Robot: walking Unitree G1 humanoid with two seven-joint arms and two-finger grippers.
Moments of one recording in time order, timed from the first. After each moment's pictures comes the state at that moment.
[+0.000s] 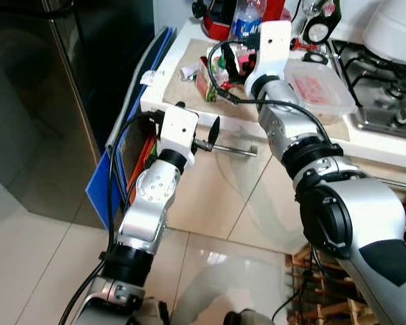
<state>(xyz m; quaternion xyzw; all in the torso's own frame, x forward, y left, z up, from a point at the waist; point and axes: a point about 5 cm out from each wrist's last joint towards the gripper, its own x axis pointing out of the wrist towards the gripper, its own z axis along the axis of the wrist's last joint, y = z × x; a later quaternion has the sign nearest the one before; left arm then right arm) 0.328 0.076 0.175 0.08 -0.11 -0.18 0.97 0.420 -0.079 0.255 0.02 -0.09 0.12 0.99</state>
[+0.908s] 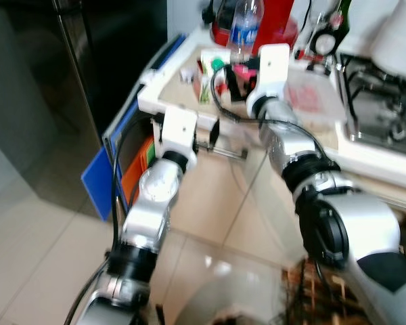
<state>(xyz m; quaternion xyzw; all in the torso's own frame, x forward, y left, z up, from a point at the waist) 0.333 0.077 0.175 0.04 -0.10 -0.16 0.98 0.415 -0.082 0.227 0.01 -0.07 0.12 0.99</state>
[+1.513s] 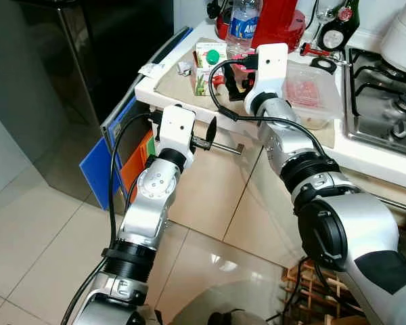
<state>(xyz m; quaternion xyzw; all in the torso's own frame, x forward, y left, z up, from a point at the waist) 0.335 0.081 0.172 0.05 -0.09 -0.15 0.98 0.413 -0.076 0.231 0.02 -0.09 0.15 0.98</state>
